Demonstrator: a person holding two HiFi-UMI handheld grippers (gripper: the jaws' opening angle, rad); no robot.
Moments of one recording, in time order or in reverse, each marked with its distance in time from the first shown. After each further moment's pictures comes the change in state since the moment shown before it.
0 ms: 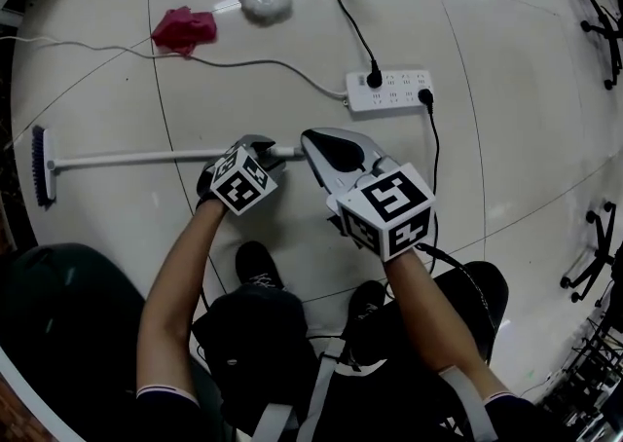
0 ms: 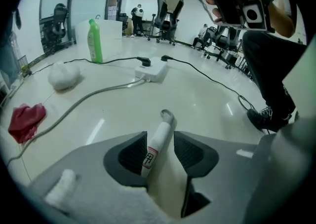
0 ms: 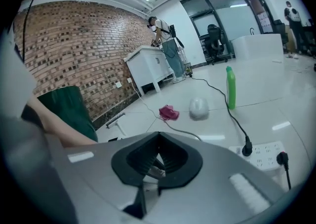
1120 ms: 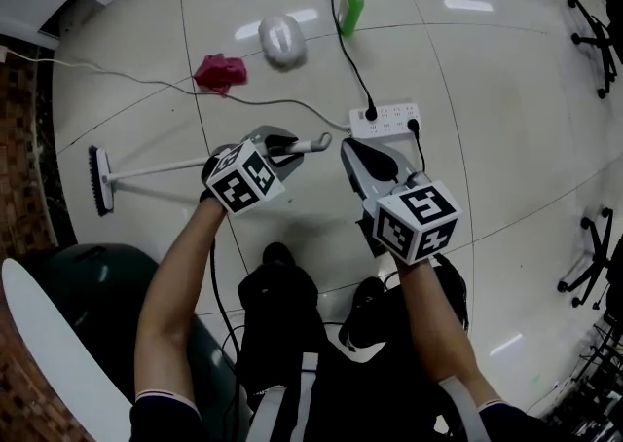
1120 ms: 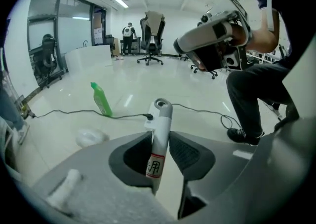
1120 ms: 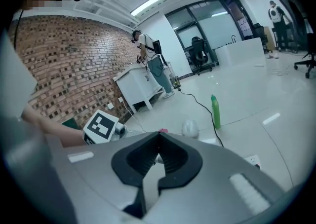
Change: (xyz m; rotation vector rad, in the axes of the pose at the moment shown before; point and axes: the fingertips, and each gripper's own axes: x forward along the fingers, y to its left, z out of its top) left arm -0.182 0.007 0.162 0.187 -0.128 -0.008; right arm -0.097 0.000 0.121 0.138 -0.112 -0.097
